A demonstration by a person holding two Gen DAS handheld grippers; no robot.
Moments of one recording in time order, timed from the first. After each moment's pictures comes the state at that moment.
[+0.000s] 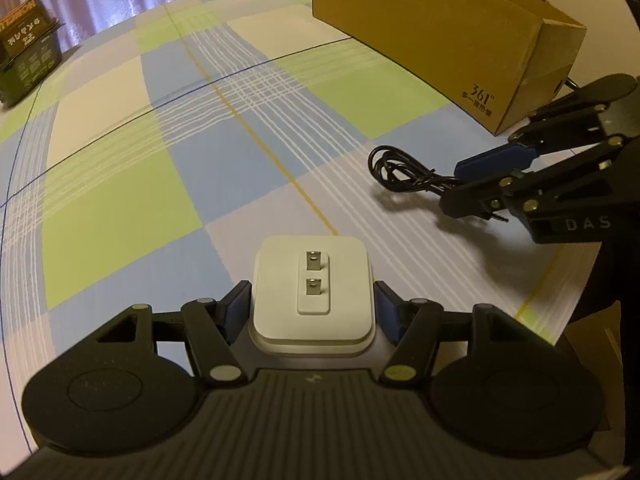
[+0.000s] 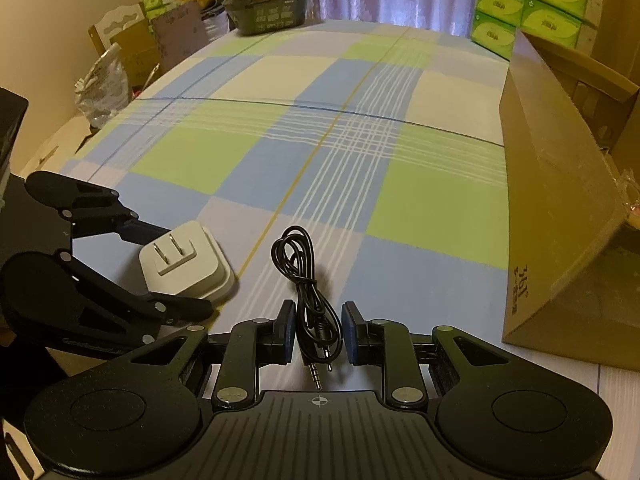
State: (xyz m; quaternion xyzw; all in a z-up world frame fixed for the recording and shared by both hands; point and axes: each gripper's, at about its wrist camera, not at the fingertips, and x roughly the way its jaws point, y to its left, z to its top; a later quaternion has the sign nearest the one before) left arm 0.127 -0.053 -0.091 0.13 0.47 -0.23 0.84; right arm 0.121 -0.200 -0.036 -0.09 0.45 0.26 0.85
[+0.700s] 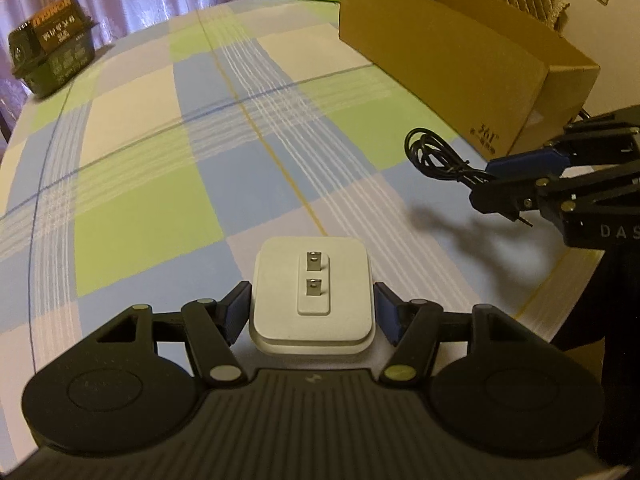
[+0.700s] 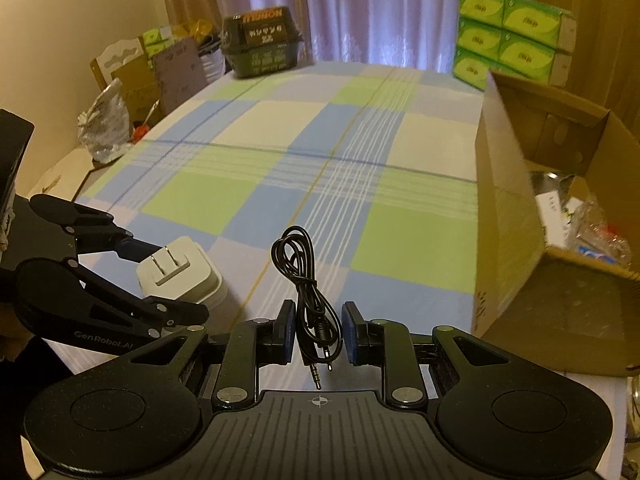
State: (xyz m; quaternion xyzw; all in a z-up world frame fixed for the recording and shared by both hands) left arm 0.122 -0.060 -0.053 0.11 0.47 -0.19 0.86; right arm 0.105 -0.218 0.004 -0.07 0.41 0.25 0.88
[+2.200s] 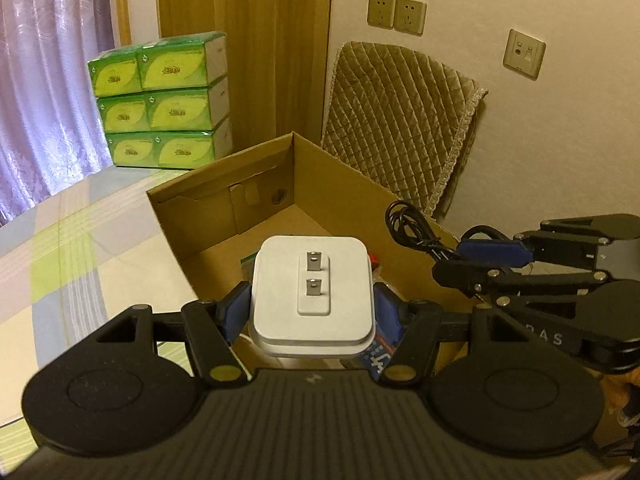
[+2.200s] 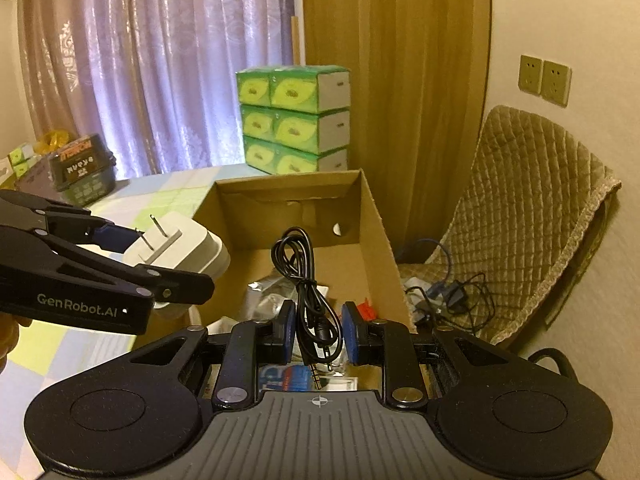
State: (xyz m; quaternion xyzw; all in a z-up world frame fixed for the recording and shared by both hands) left arm 0.248 -0.300 0.054 0.11 0.36 -0.31 0.87; right arm 0.179 -0.420 0.085 0.00 0.32 0.06 0.94
